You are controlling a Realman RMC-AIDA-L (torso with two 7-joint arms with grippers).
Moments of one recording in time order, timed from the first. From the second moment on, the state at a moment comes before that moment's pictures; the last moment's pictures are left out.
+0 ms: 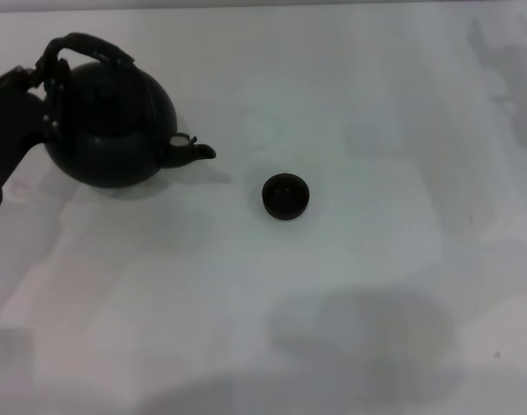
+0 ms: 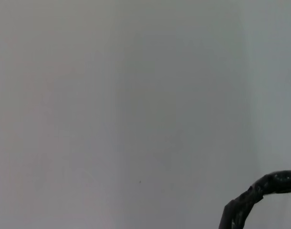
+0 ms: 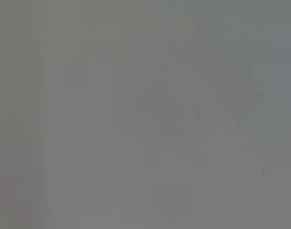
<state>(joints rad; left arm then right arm) -0.43 -2.07 2.82 -0.05 -1.03 1.39 -0.32 0.69 2.03 -0.60 0.07 -0.66 -1.13 0.21</state>
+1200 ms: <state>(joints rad) -0.67 -2.06 2.84 -0.12 -0.93 1.33 -0.21 0.69 2.03 -0.60 0.08 -0.66 -1.13 0.22</state>
